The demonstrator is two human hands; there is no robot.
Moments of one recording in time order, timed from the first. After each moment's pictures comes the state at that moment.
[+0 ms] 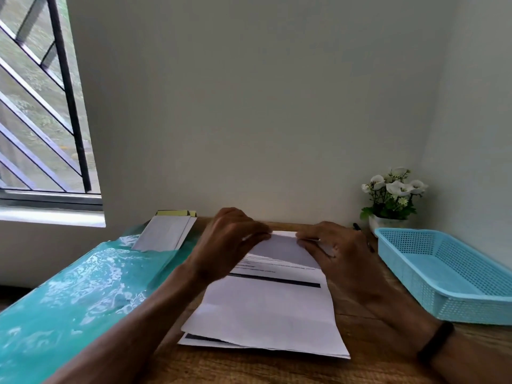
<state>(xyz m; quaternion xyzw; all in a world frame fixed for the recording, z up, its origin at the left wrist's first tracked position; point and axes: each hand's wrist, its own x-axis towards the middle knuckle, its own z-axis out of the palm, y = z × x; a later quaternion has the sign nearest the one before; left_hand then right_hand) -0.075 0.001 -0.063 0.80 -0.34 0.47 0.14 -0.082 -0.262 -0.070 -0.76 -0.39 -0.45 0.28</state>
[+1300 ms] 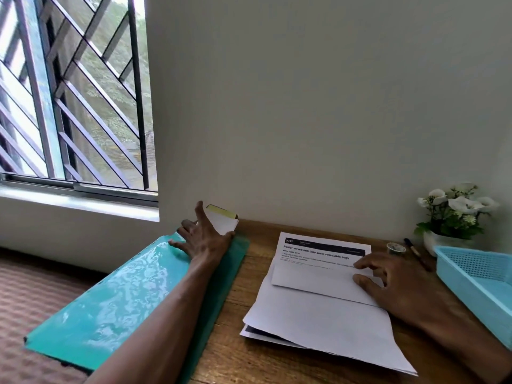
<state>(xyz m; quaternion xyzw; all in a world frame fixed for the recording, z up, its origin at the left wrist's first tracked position) -0.062 0.116 -0.087 0.86 0.29 0.30 0.31 -0.090 -0.270 -0.077 -0.94 -0.22 -0.19 0.20</state>
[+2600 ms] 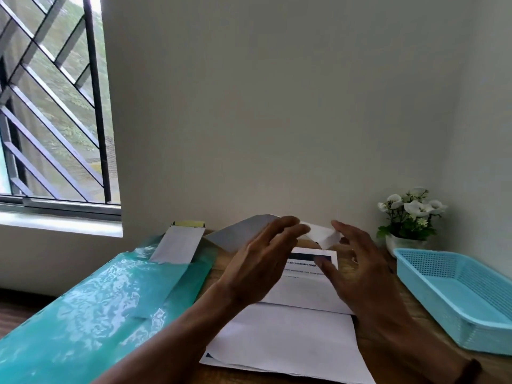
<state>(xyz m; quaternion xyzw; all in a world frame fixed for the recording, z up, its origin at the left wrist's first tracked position) -0.086 -0.025 -0.067 0.78 -0.36 0.48 0.18 -0.072 -0.254 -0.087 -0.80 -0.24 -0.43 0.34</state>
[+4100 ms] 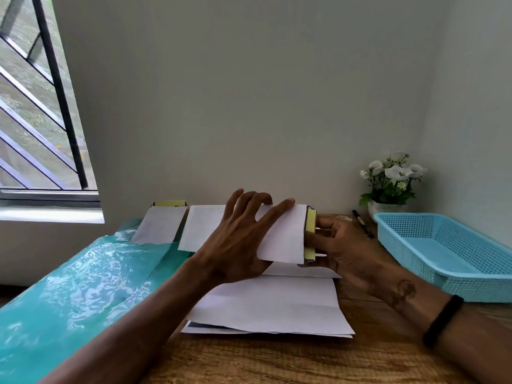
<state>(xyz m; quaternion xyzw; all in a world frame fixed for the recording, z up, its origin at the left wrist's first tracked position) -0.098 -0.020 -0.062 0.89 -0.30 0.35 0.01 -0.089 -0.261 -0.070 -0.65 -0.23 0.05 0.72</state>
